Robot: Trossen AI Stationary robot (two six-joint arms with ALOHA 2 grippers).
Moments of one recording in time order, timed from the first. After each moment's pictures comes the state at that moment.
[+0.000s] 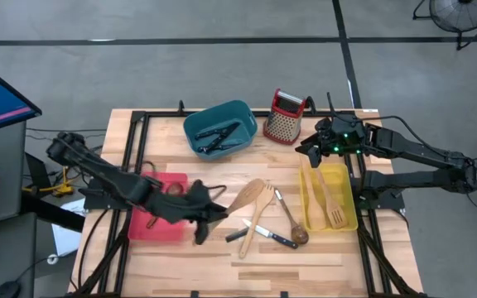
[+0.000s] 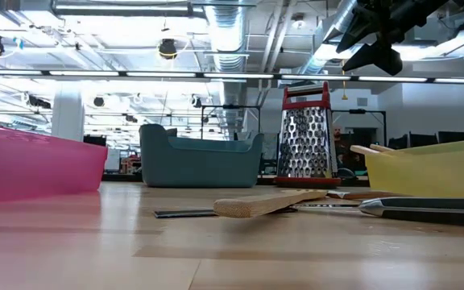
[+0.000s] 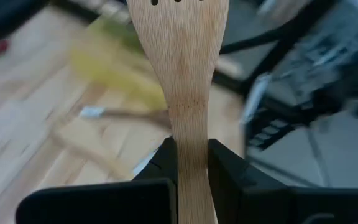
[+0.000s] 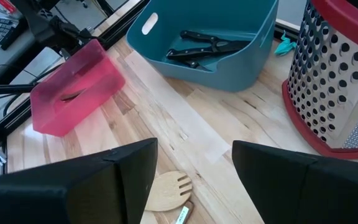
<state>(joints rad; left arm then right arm) -0.50 1.34 1.13 -0.26 -0.47 -0.67 -0.31 0.84 0.84 -0.60 0.00 0.49</state>
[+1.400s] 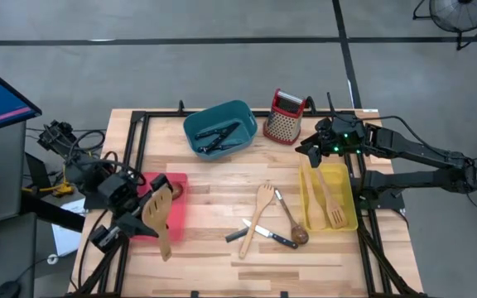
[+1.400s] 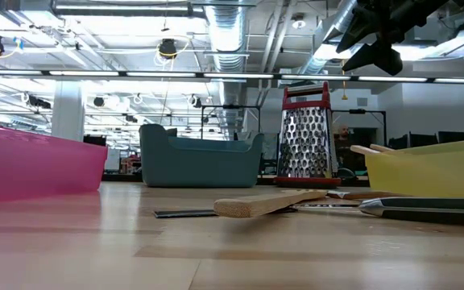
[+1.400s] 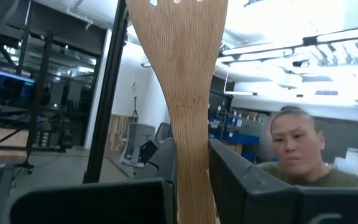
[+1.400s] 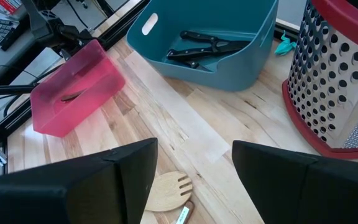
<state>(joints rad) -0.68 1.06 1.13 0.33 -0.10 -0.16 -0.31 0.84 0.84 -0.60 0.00 0.49</state>
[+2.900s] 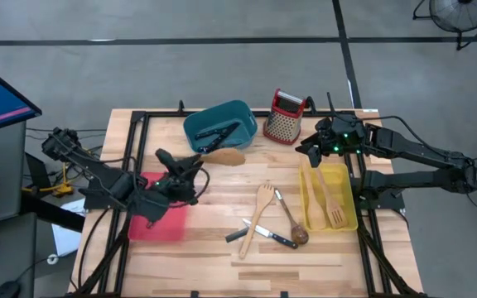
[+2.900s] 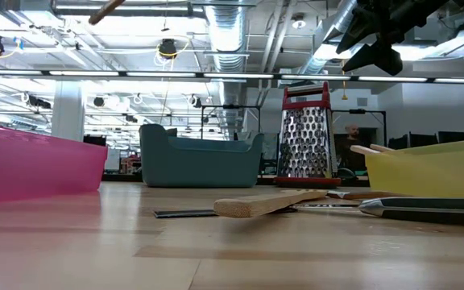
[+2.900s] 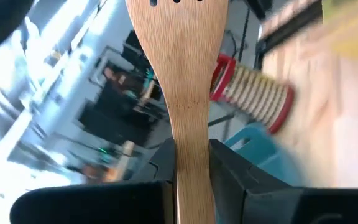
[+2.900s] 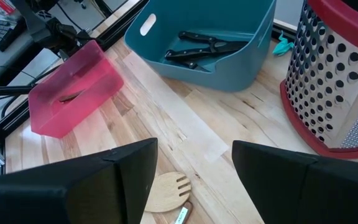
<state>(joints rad) -0.55 1.25 1.13 -0.35 -1.36 0.57 -0.31 0.84 0.84 -0.60 0.01 0.49</state>
